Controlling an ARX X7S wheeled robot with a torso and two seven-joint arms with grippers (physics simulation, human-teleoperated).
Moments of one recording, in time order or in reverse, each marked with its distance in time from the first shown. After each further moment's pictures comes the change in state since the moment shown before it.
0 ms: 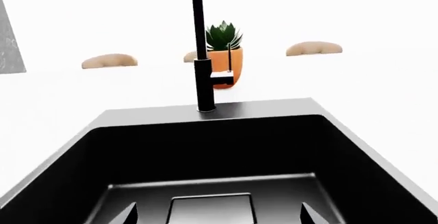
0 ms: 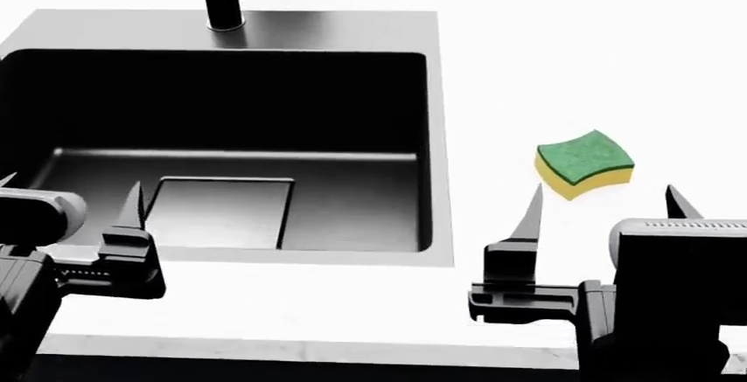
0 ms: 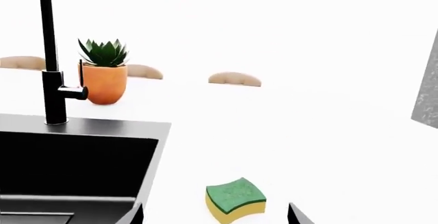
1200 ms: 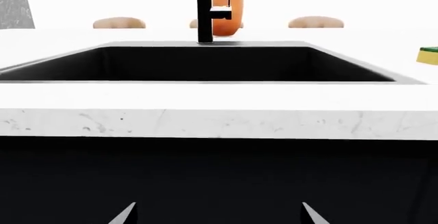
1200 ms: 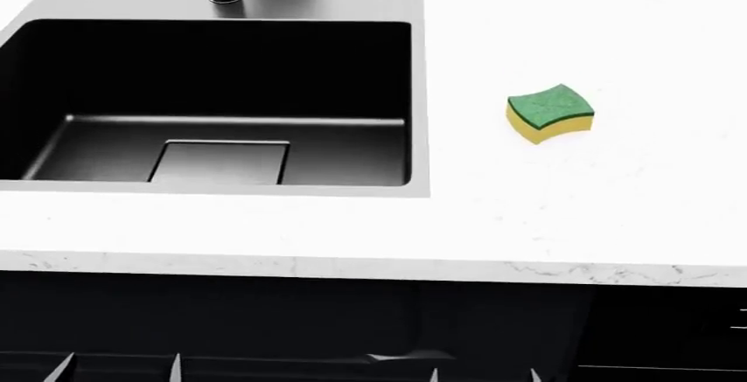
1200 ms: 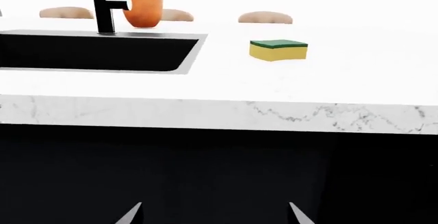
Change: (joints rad) left arm 0.456 0.122 0.077 -0.613 0.257 1.033 0.093; right arm -0.365 -0.203 -0.204 0.747 -0.267 -0.991 -0.112
